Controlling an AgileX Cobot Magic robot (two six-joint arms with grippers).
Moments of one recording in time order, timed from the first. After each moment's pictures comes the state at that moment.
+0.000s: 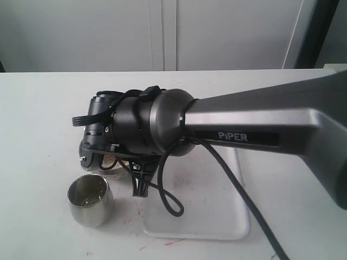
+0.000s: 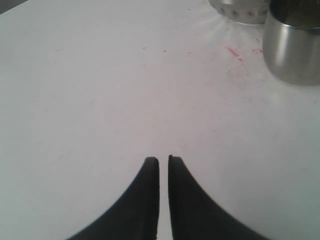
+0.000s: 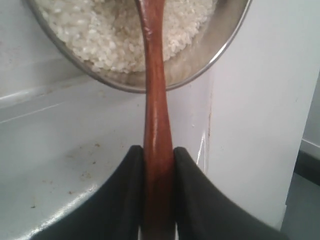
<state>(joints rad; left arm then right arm) -0.01 -0.01 -0.02 0.00 0.39 0.24 0.88 2.03 -1.50 -0.75 0.99 -0.01</state>
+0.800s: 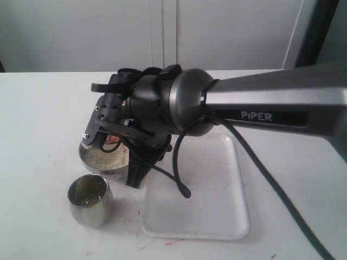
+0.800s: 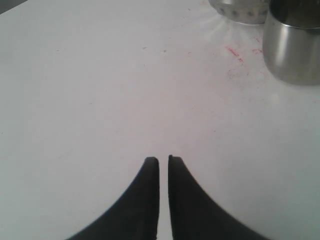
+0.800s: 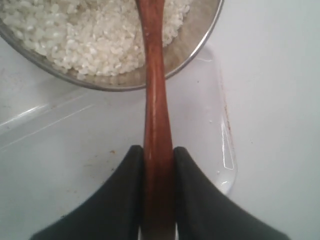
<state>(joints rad) -0.01 -0.01 -0.02 0.00 0.39 0.24 0.82 1.98 -1.50 -0.62 0.93 0.06</state>
